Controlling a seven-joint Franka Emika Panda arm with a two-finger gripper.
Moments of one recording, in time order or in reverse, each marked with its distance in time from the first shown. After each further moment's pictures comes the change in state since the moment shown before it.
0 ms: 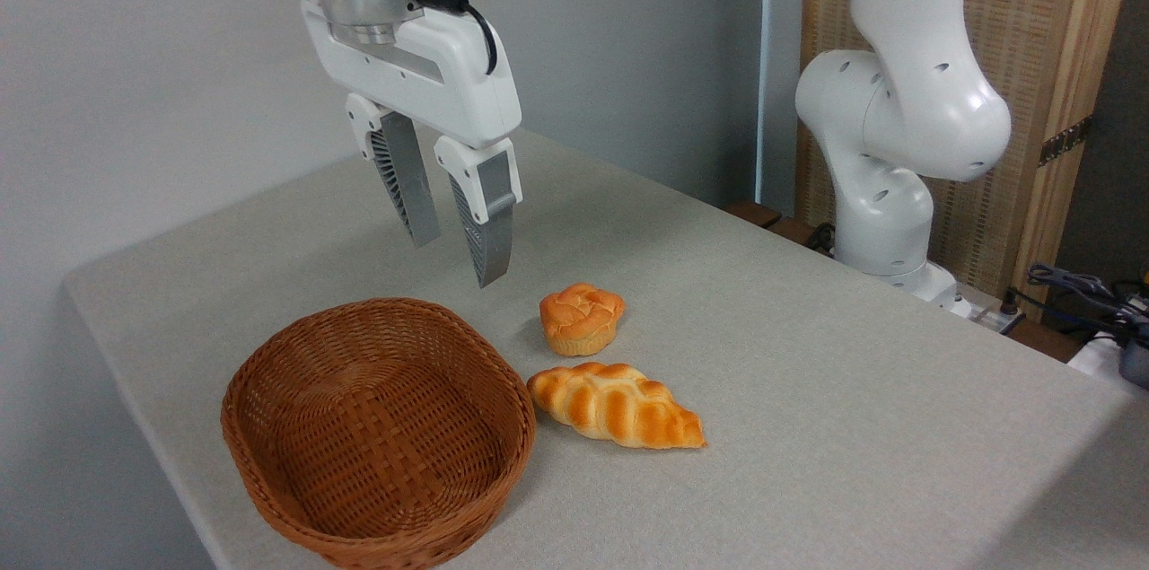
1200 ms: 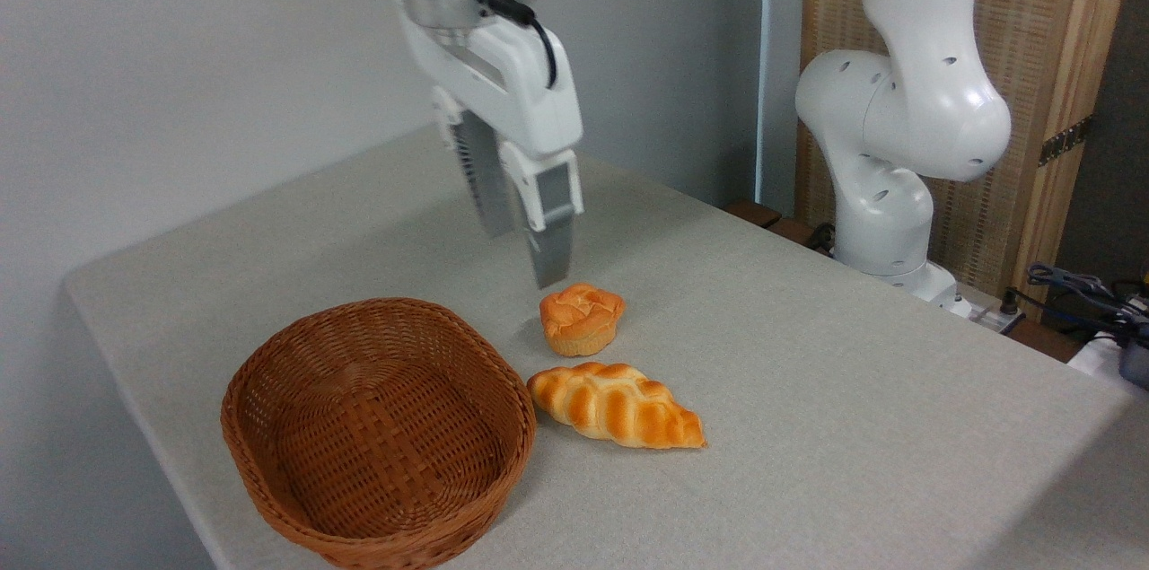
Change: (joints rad) arm 0.001 -0.174 0.047 -0.238 0.000 0.050 0.297
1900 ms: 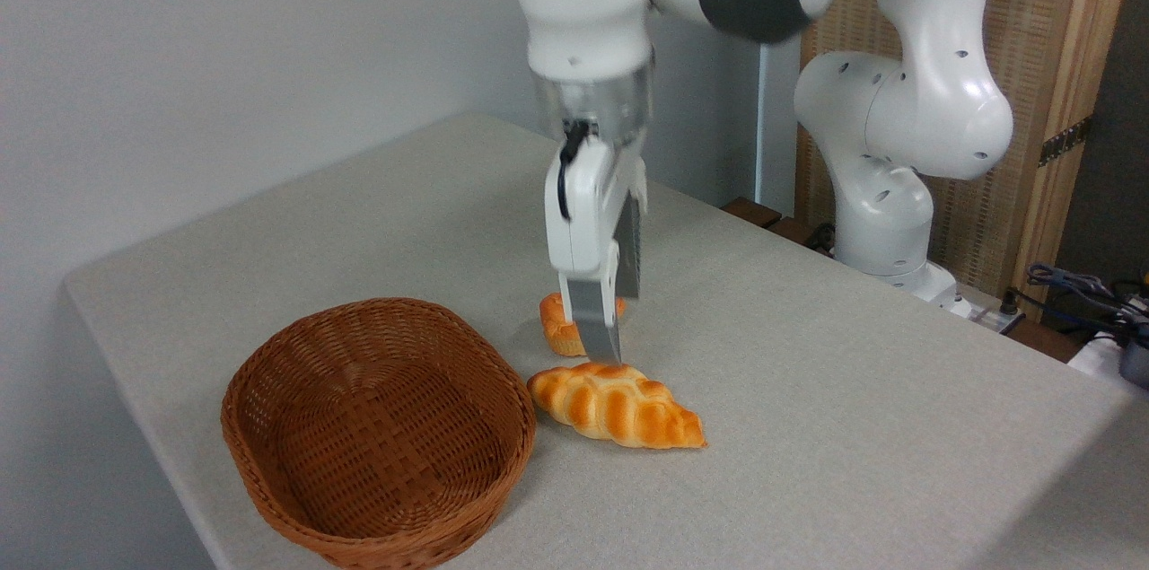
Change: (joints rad) arm 0.054 -0.174 0.029 -0.434 0.005 0.286 0.845
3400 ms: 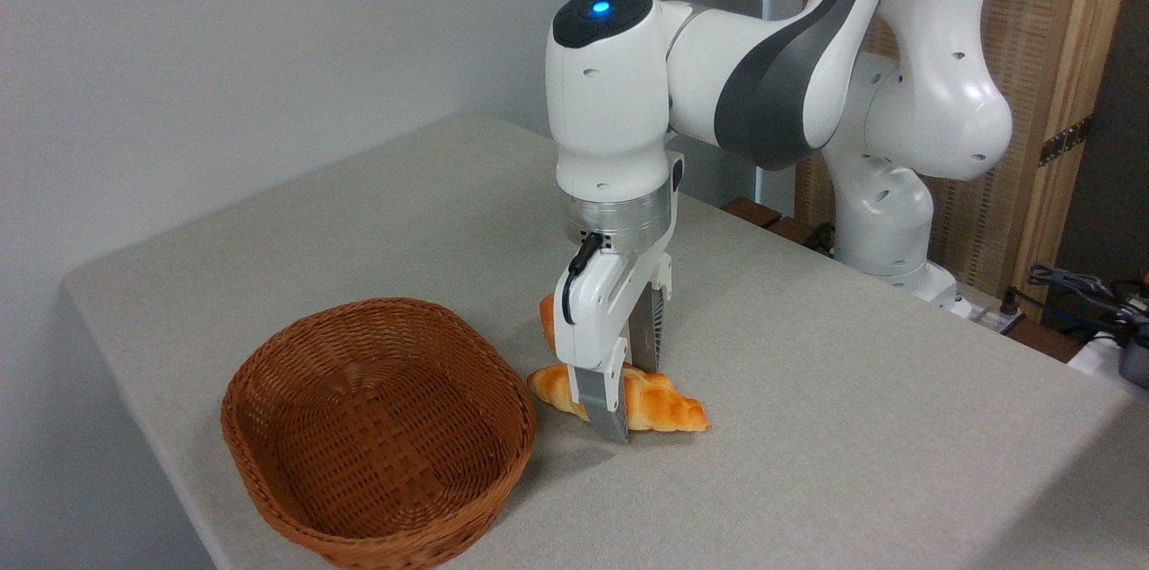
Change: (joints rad) arm -0.022 0.054 0.028 -0.173 0.001 0.230 0.147
